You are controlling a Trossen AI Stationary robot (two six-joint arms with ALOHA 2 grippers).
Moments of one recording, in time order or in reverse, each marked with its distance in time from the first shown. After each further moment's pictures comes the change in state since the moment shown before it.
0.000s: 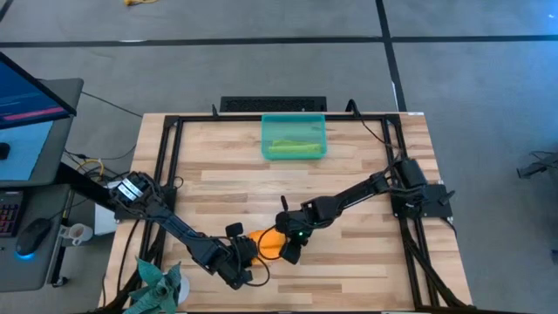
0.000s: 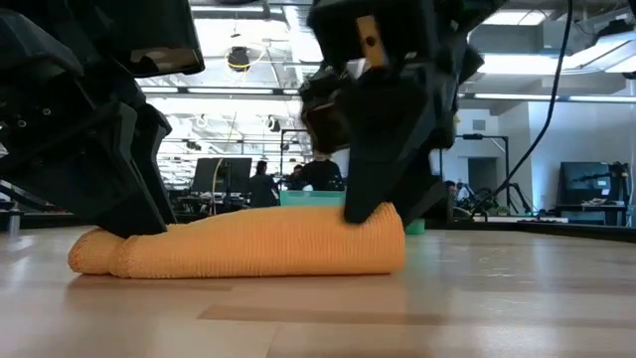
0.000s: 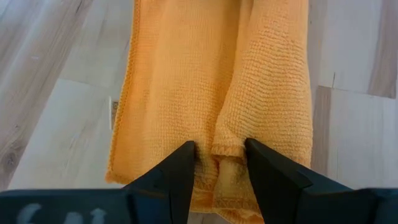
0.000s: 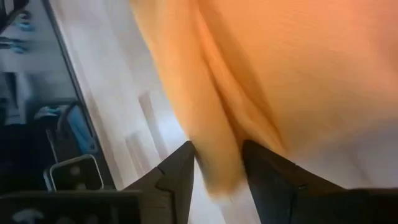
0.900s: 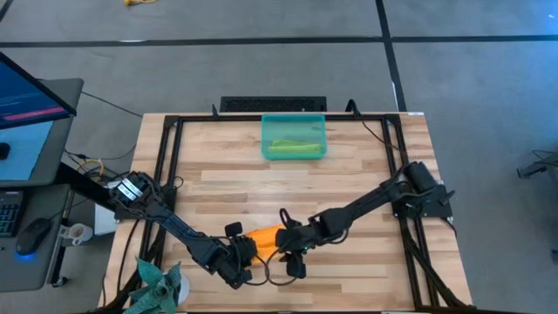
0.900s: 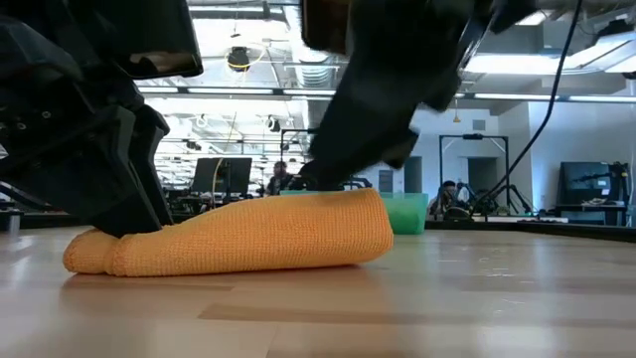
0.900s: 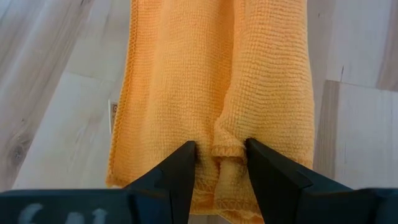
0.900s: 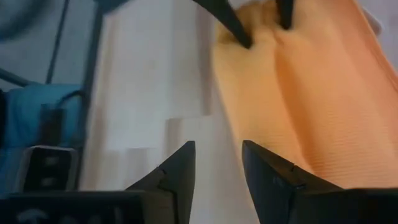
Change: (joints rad) left arm 0.007 0.001 0.000 -0.025 0.005 -0.008; right arm 0.126 -0.080 0.002 0.081 0.336 -0.358
